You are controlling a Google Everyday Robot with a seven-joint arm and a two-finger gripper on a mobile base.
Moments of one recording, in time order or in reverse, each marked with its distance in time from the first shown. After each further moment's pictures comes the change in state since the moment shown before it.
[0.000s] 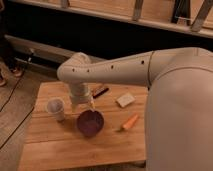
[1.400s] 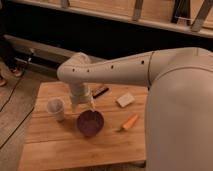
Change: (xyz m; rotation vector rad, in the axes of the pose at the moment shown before) arm -0.003 -0.004 0.003 -0.006 -0.001 0.011
